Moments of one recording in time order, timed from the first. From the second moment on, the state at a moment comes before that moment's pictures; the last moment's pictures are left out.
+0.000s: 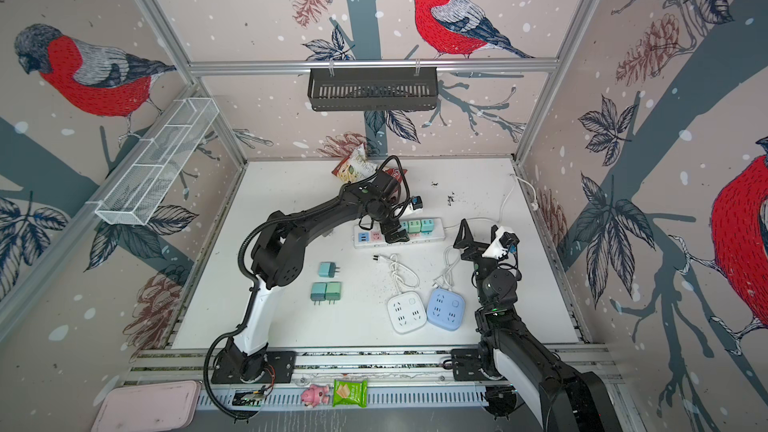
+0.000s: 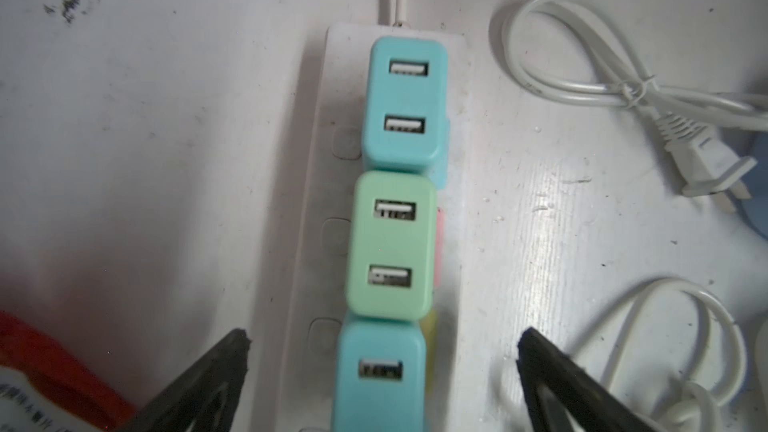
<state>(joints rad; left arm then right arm) -0.71 2.21 1.84 -0.67 0.38 0.60 0.19 0.84 0.00 1.01 0.15 0.34</state>
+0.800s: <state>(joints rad) -0.64 0.79 0.42 0.27 -0.20 -0.08 0.20 1.04 0.14 0.82 -0.03 0.39</state>
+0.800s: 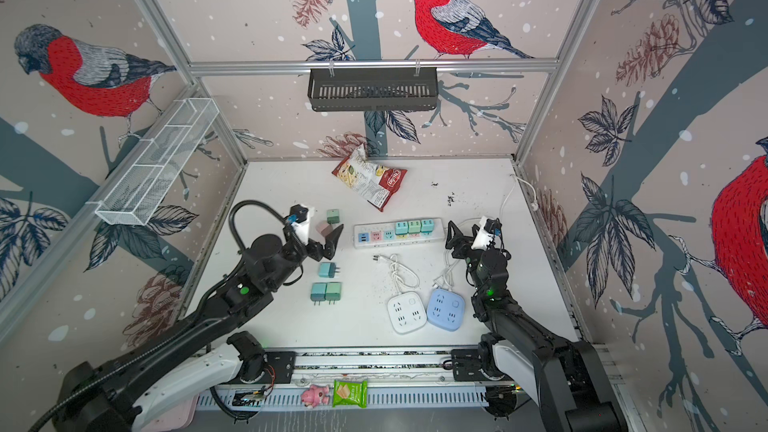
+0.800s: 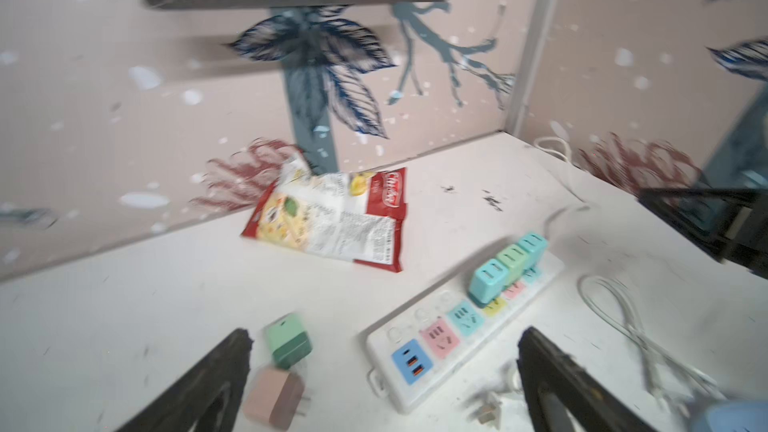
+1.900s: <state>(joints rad) -0.57 0.78 0.36 0.40 -0.37 -0.29 0.42 1.67 0.79 0.27 0.14 0.27</state>
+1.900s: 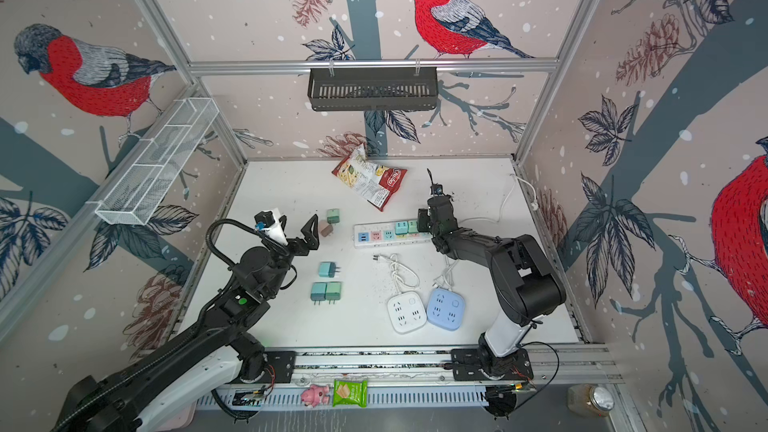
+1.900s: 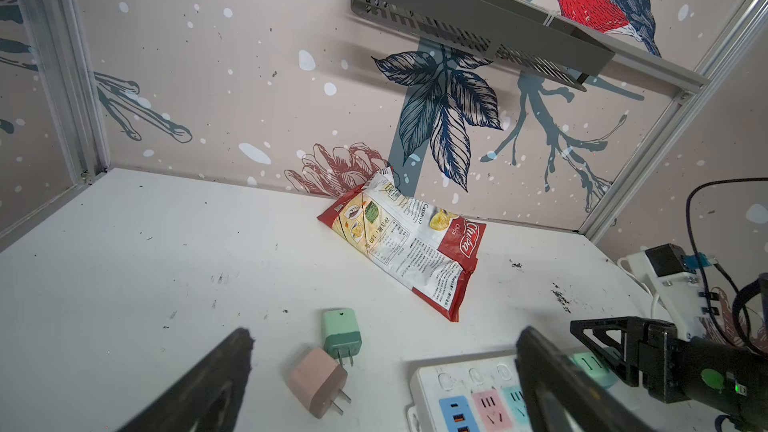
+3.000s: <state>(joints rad) -0.57 0.77 0.36 0.39 -0.37 -0.29 0.36 1.44 0.62 0.21 0.05 0.32</state>
